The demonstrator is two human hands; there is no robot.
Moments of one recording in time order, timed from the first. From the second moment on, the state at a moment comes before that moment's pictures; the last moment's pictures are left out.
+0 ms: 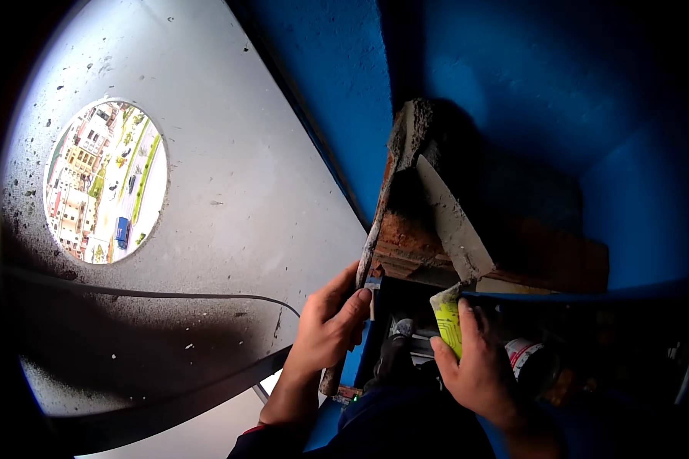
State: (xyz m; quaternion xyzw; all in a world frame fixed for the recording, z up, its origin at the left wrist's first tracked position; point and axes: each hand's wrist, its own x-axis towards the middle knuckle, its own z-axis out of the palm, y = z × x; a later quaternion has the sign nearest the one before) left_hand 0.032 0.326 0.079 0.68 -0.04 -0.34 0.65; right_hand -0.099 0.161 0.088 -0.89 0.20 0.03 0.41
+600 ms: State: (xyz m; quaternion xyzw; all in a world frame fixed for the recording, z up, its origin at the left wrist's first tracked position) left_hand 0.140 0.291 0.049 0.66 -0.02 -0.35 0.67; right_hand 0.049 -0.056 0.098 -0.99 0.03 -0.04 0.13
